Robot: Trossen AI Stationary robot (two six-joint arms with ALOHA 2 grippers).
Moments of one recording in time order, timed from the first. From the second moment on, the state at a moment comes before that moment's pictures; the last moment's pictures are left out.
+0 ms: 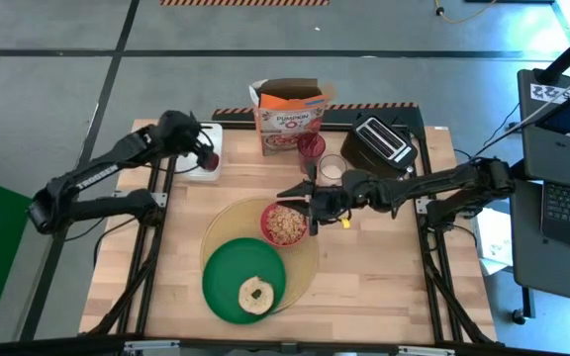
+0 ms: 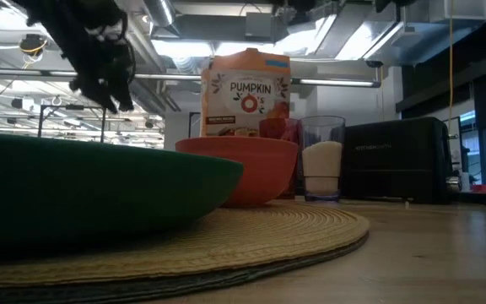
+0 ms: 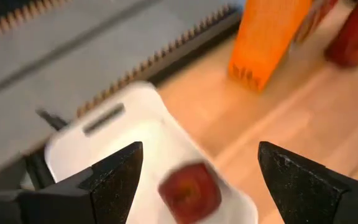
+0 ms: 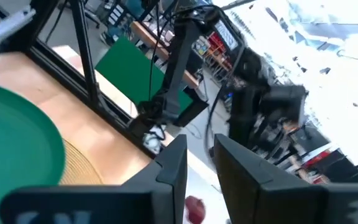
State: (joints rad) left arm 0.76 0.88 0.75 -0.64 -0.17 -0.10; right arm 0.08 1.50 1.00 0.48 0.01 -0.75
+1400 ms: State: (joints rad) left arm 0.80 1.30 0.75 -0.66 -0.16 -0.28; right arm 0.01 1.39 1.00 0.44 0.04 -0.93
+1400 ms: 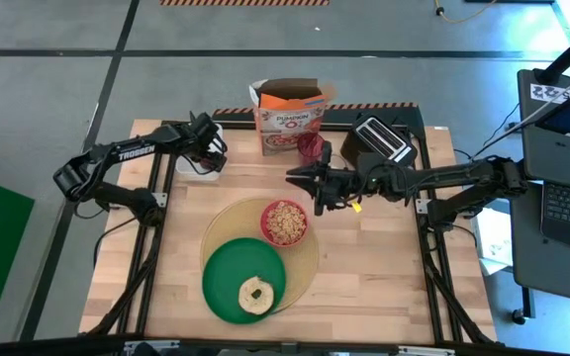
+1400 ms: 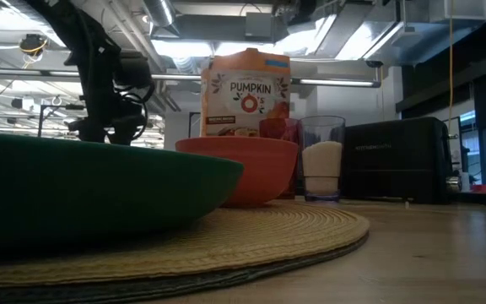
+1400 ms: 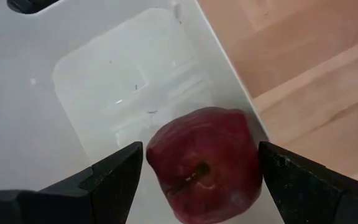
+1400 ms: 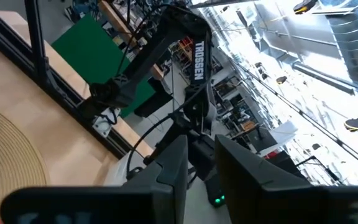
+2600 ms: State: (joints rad) left arm 0.69 1.12 0.91 -0.85 -0.25 -0.22; right arm 0.01 1.39 1.00 0.42 0.04 -0.92
